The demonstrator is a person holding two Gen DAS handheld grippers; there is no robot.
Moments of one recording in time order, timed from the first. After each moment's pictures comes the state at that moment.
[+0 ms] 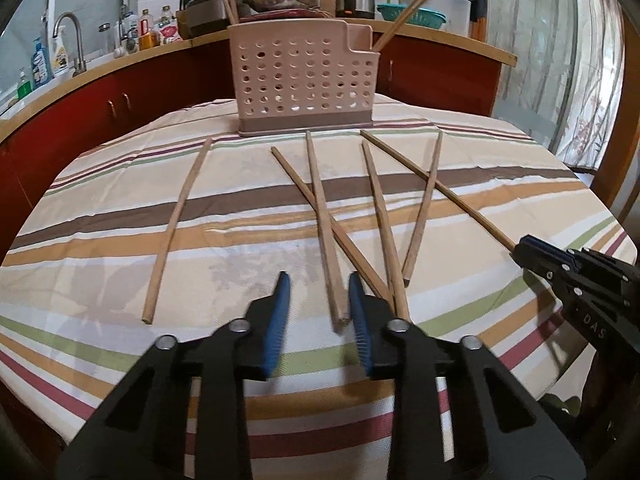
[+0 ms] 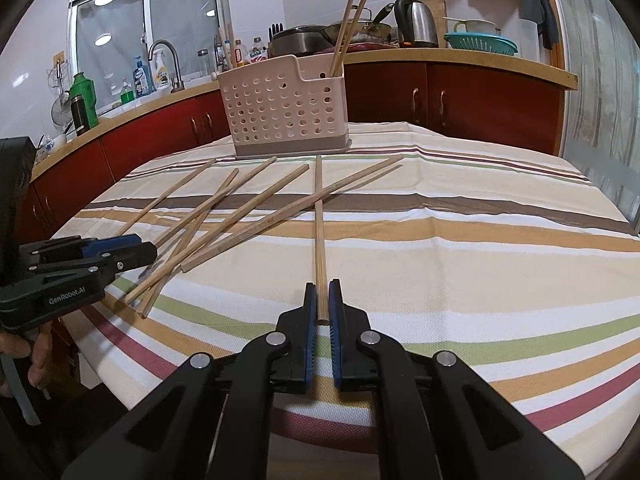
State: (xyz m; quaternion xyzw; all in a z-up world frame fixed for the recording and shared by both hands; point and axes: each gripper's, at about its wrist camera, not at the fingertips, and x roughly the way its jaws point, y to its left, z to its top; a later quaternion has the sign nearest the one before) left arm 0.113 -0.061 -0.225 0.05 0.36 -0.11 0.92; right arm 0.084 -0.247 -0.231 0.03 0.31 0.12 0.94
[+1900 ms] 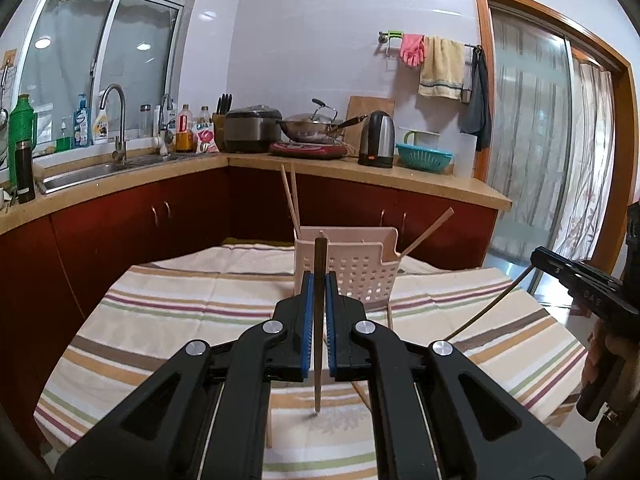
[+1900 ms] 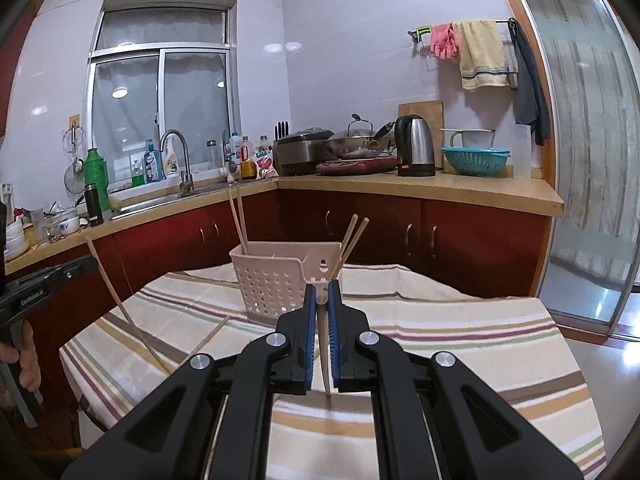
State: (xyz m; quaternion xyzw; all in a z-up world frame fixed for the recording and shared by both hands) left arm 0.089 0.007 -0.048 -0.01 0.17 -0.10 0.98; right arm 0.103 -0.265 -0.060 0.04 0.16 0.12 0.98
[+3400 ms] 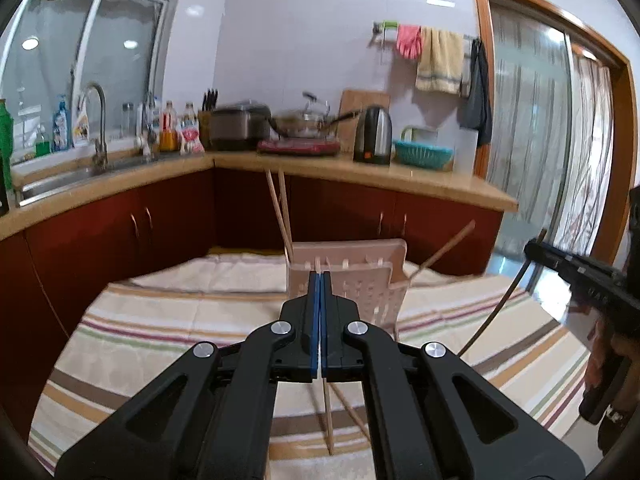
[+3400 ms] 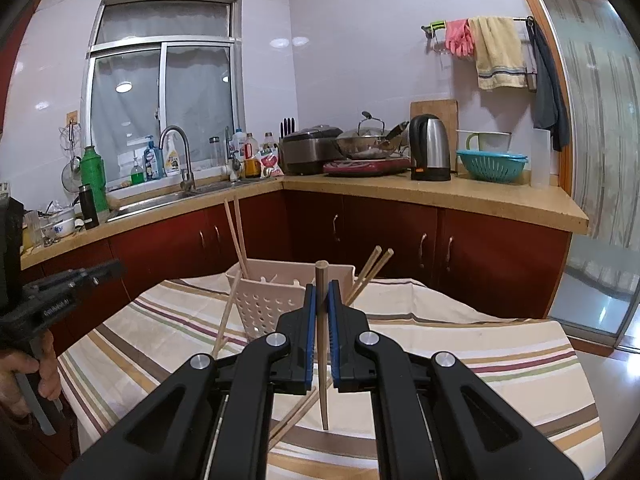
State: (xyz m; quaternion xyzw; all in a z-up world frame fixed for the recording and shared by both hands) left arm 0.169 0.002 -0.052 -0.01 0.20 -0.12 0.97; right arm 0.159 -0.249 -0.045 0.03 0.17 0.13 0.98
